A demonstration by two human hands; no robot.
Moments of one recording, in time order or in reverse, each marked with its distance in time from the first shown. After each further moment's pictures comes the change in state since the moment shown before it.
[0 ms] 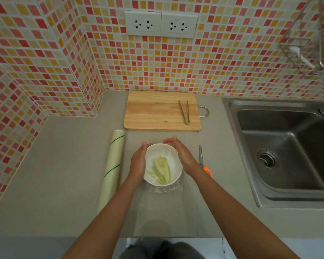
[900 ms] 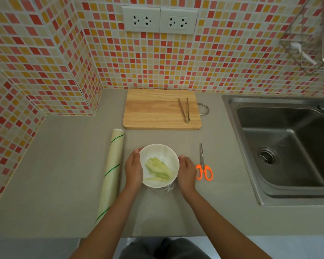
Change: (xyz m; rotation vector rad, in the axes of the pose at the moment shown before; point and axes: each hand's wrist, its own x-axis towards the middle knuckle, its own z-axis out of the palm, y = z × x) left_hand -0.015 -0.019 -0.009 -0.023 0.249 0.063; right_hand -0.035 0.059 0.024 -0.092 0.655 -0.085
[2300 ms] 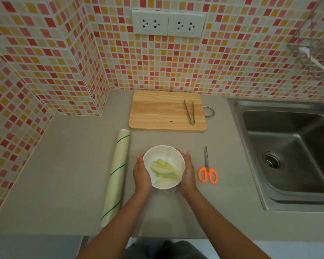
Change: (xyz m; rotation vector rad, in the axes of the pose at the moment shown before) left_hand -0.020 0.004 0.011 -0.232 0.120 -0.183; right_hand -0.005 -0.024 0.008 0.674 -0.325 0.333
